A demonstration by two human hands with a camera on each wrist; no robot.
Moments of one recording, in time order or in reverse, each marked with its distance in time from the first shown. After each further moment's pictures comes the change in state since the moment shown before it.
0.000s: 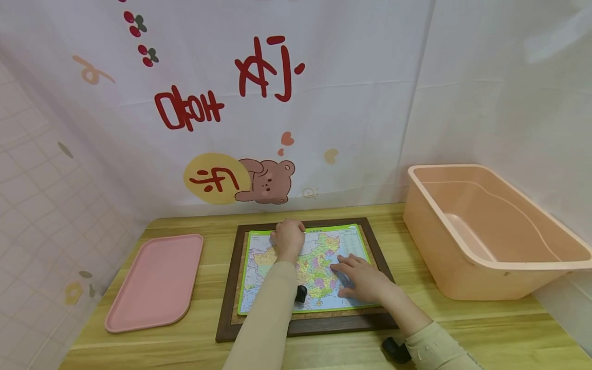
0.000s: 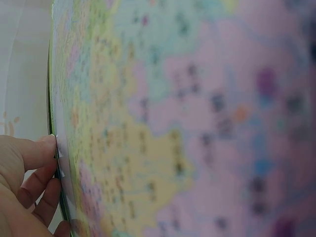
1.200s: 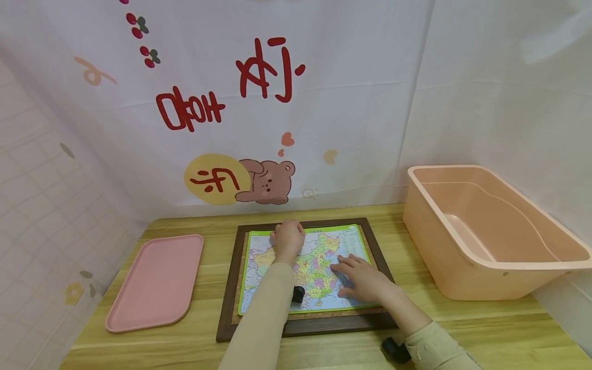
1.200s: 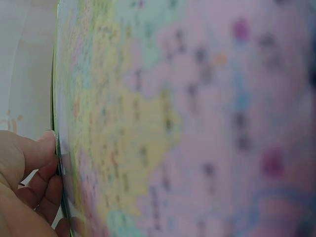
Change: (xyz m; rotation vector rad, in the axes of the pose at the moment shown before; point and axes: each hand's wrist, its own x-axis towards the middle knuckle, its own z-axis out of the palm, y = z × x) left_hand 0.001 -0.007 -0.001 0.018 -0.035 0.033; right_hand -0.001 -0.001 0.000 -0.010 0.007 -0.003
